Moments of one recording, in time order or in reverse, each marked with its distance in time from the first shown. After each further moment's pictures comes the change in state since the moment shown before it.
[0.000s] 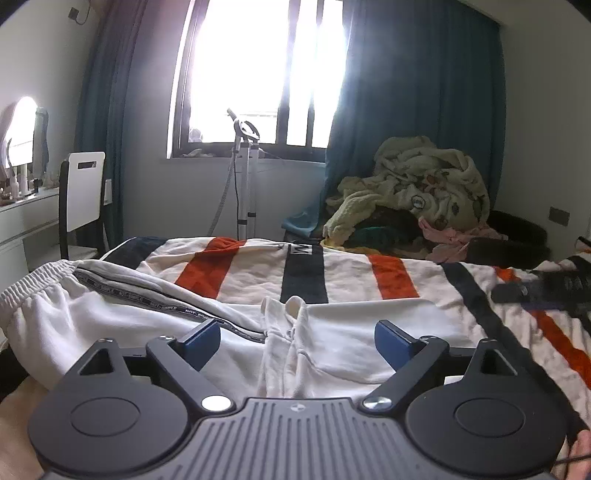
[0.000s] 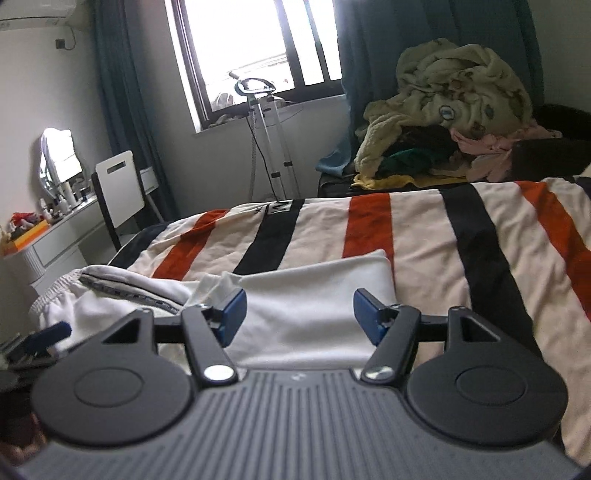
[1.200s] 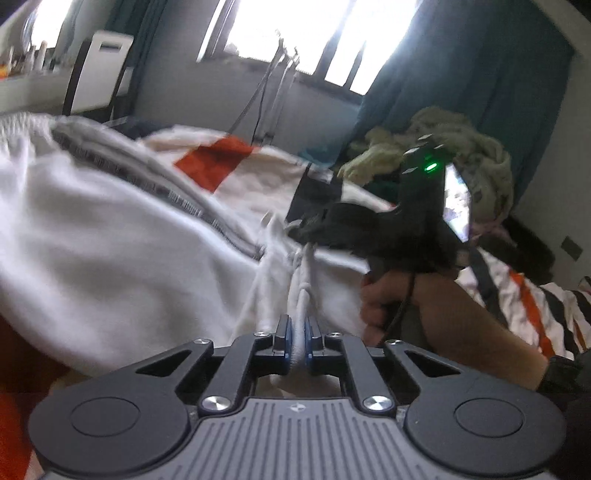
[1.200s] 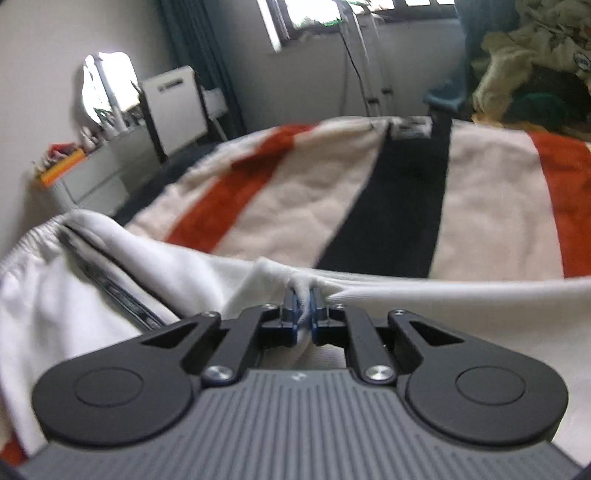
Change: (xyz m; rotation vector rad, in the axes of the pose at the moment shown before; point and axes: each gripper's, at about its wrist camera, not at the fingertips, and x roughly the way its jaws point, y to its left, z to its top) left arm 0.105 0.030 -0.047 -0.279 0.234 -0.022; right arm 0.284 0.082 -0.014 -0.101 0.233 0.267
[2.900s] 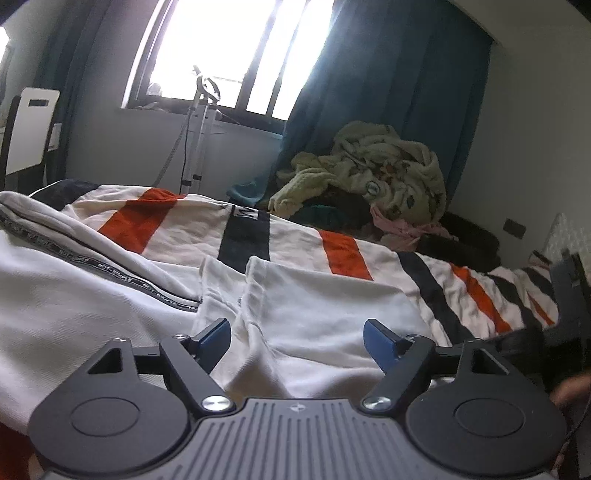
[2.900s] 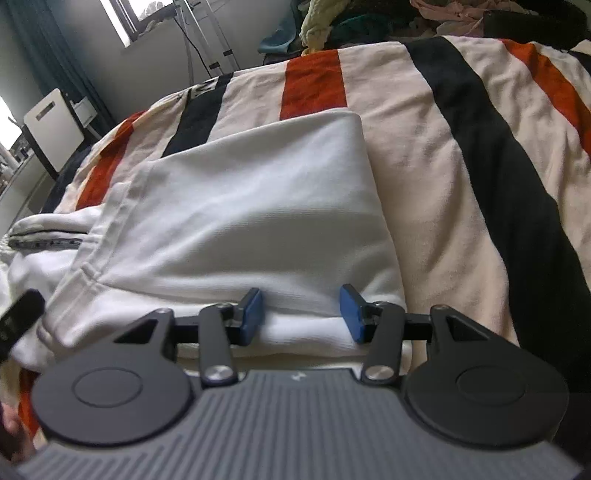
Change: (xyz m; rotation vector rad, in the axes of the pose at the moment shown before) left arm -0.012 -0.028 0.009 0.190 -0.126 -0.191; right arm -0.185 -0.084 -0.081 0.316 0.139 -0.326
